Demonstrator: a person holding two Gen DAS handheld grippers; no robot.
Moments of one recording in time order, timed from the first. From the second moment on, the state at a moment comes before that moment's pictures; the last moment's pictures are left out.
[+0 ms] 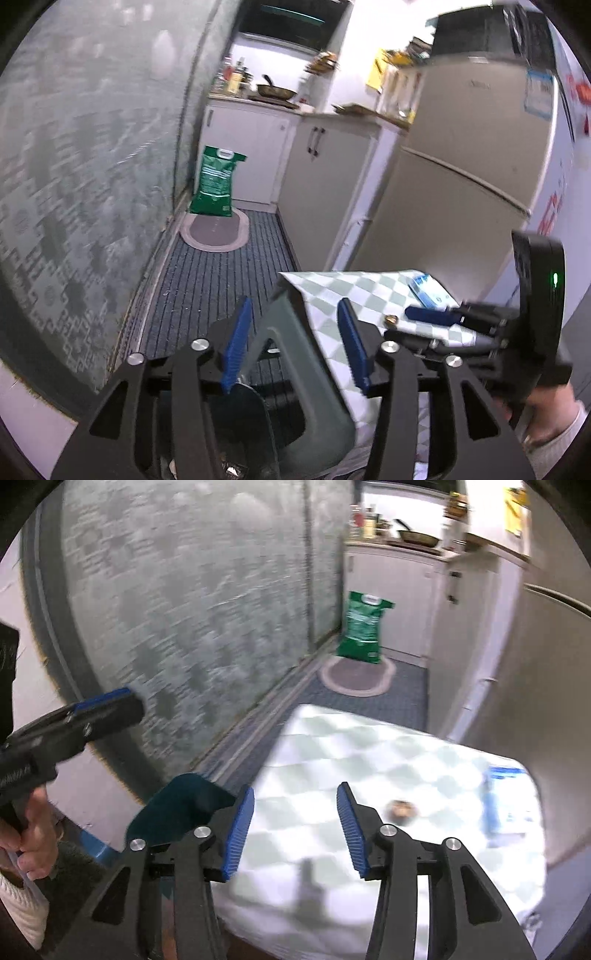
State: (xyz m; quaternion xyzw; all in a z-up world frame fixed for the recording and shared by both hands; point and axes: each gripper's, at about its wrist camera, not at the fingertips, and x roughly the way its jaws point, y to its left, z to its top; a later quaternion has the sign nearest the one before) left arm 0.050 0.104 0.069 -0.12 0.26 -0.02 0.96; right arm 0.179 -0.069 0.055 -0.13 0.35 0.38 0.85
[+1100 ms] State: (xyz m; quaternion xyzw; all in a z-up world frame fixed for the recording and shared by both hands) left arm 0.190 -0.037 -0.015 -0.05 0.40 -0.04 0.91; right arm 0.269 -0.211 0.020 -0.09 0.39 0.30 0.87
